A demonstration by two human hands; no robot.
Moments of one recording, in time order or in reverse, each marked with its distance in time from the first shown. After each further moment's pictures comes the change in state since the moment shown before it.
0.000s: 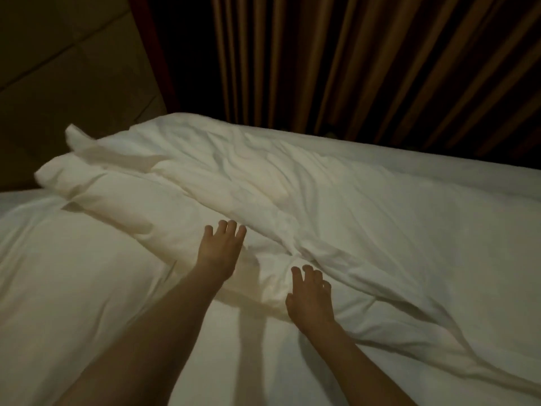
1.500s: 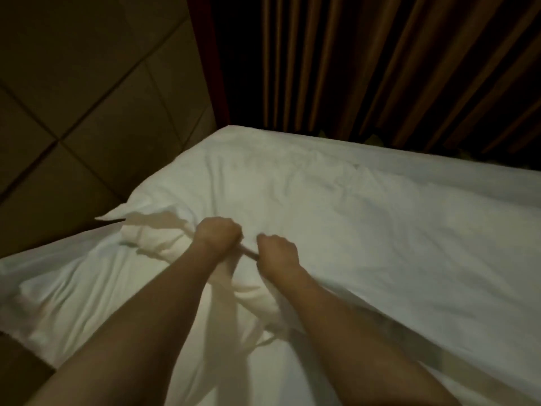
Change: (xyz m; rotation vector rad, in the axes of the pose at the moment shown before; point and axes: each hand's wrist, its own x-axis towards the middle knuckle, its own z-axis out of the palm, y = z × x) left_hand 0.074 -0.246 0.027 0.020 -0.346 0.078; right_hand 0.179 -0.274 -0.059 0.129 -0.141 -0.245
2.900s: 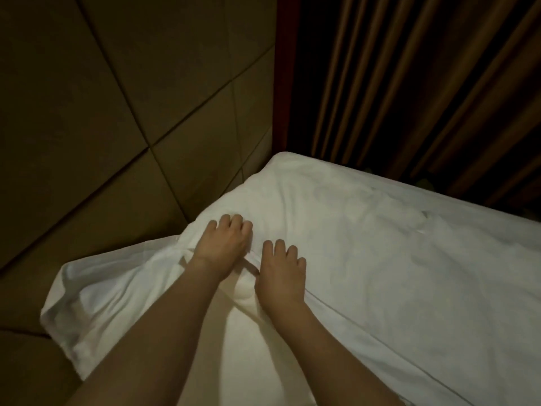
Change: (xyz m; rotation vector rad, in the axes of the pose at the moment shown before) left_hand -0.008 -0.102 0.041 -0.033 0.197 -0.211; right_hand 0.053 -0.113 0.027 -0.079 0.393 -0.069
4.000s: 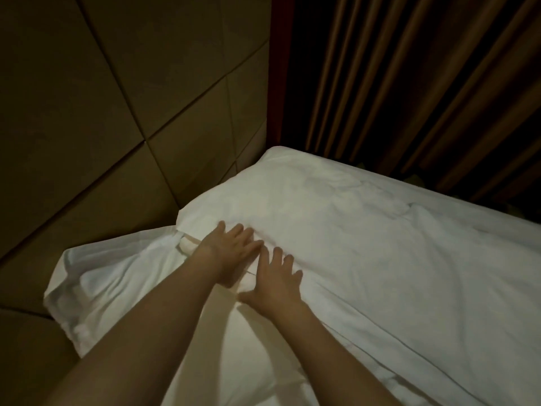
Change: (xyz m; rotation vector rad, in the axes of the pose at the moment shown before) left_hand -0.013 0.009 -0.007 0.158 -0.225 0.345; right_hand -0.025 0.014 -0.014 0.101 -0.472 0.073
